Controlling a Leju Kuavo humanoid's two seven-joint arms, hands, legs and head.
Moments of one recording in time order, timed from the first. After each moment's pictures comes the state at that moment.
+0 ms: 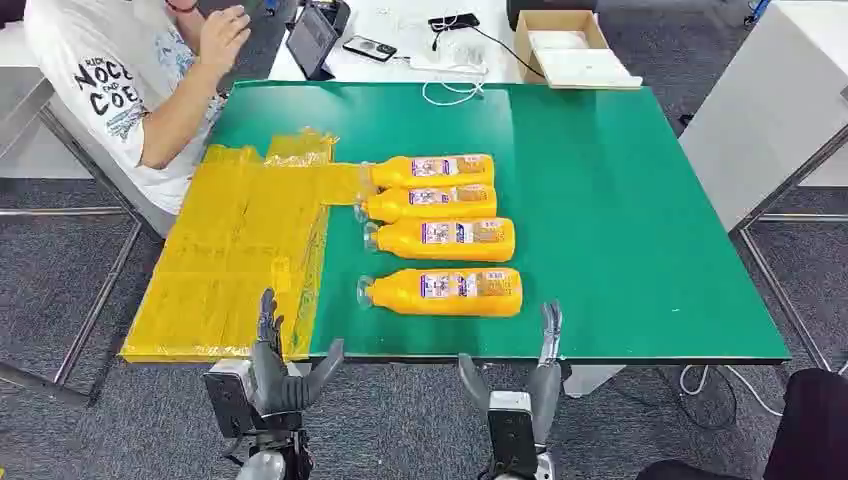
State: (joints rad) left arm 0.08 -0.29 -0.23 -1.33 0.02 0.35 -0.63; right arm 0.17 0.29 0.24 -1.40 0.20 -0.69 -0.70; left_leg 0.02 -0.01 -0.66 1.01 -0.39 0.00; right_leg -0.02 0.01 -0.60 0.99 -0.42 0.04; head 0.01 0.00
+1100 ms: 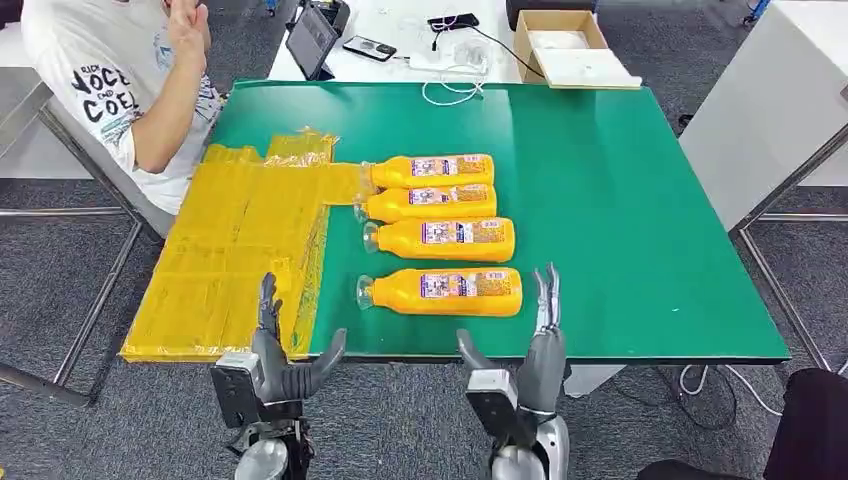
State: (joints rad) left arm 0.02 -0.29 -0.23 -1.32 -0.08 0.35 -0.65; right arm 0.03 0.23 0.22 -1.40 0.47 -0.66 -0.58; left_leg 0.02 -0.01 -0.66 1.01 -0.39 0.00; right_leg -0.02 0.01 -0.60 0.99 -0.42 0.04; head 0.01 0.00
